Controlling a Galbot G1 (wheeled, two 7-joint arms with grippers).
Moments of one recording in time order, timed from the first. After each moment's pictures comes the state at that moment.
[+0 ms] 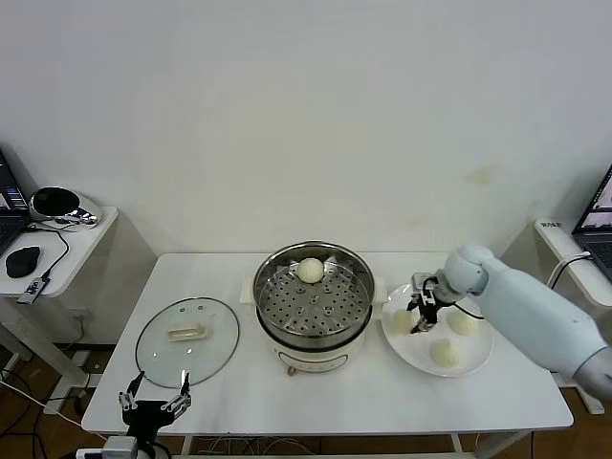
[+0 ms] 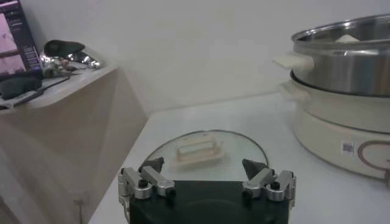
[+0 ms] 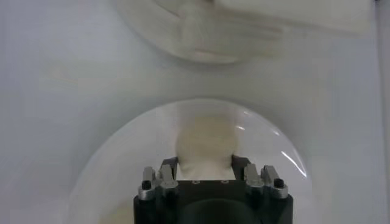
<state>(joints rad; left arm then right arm) 1.70 -1.45 -0.72 -2.10 0.00 0.23 0.05 -0.01 0.74 -0.66 1.27 -0.13 -0.30 -1.15</state>
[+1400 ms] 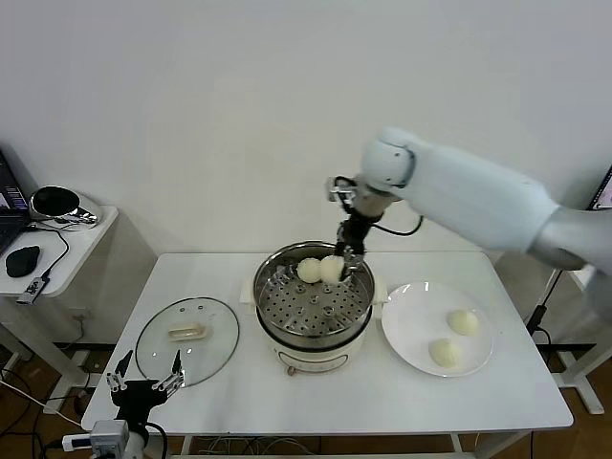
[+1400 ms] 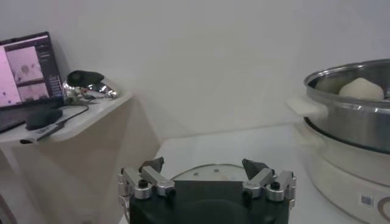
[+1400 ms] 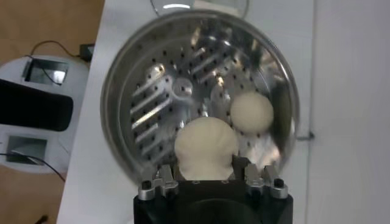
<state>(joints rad) 1.67 -1.46 -0.73 -2.19 -0.02 0.28 0.00 0.50 1.27 -1.10 1.05 0.28 -0.53 -1.32</state>
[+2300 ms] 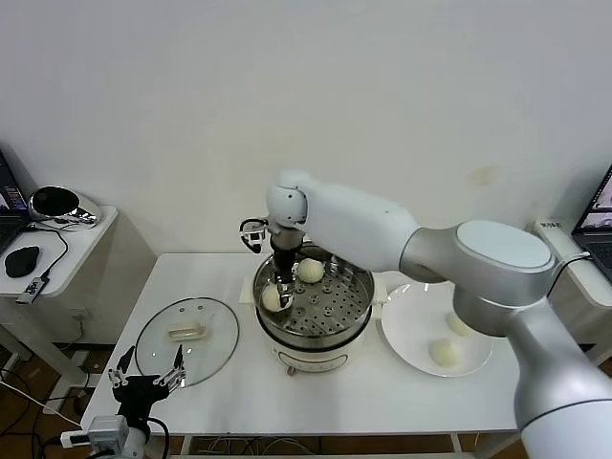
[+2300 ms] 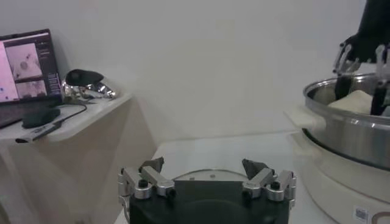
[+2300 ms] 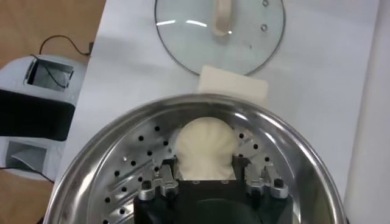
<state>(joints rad) 1.67 -1.47 -0.73 -2.22 -0.05 0.30 -0.01 0.39 1.55 -1.11 0.84 0.19 -0.54 -1.28</state>
